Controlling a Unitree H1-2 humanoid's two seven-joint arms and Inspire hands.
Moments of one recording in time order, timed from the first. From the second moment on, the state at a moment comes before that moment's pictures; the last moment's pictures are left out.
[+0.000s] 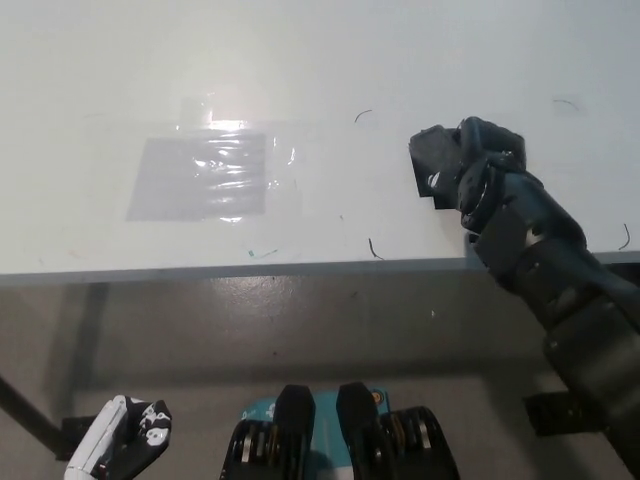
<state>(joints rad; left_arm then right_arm) 0.05 0.28 0.00 0.09 0.03 -0.10 -0.19 -1.19 -0.06 0.48 1.43 -0.46 0.28 -0.16</state>
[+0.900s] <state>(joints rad) 0.05 0.29 0.00 0.08 0.03 -0.10 -0.20 -1.27 0.33 0.48 1.43 -0.48 0.27 -0.17</state>
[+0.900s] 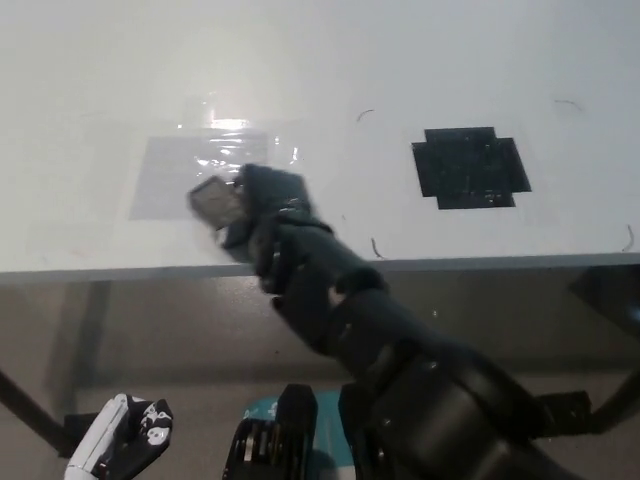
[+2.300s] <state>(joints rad) 0.05 0.30 0.01 0.08 0.03 -0.10 -0.20 -1.11 -0.39 0.49 1.42 -0.49 0.23 -0.13</state>
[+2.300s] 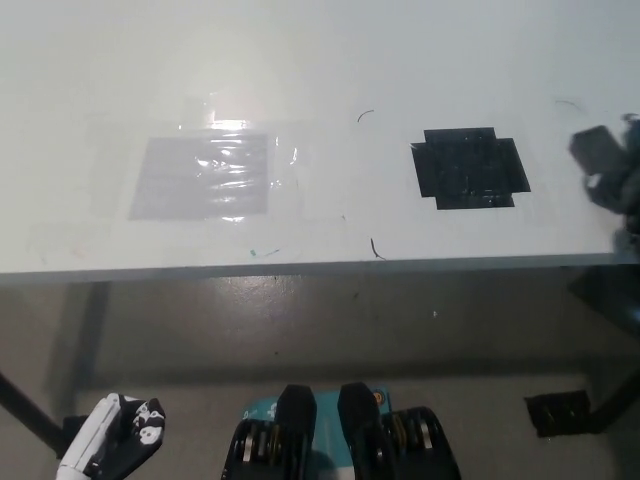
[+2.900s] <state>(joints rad) 0.05 0.30 0.02 0.08 0.03 -0.10 -0.20 -1.12 -0.31 0.47 1.41 -0.49 0.27 -0.15</state>
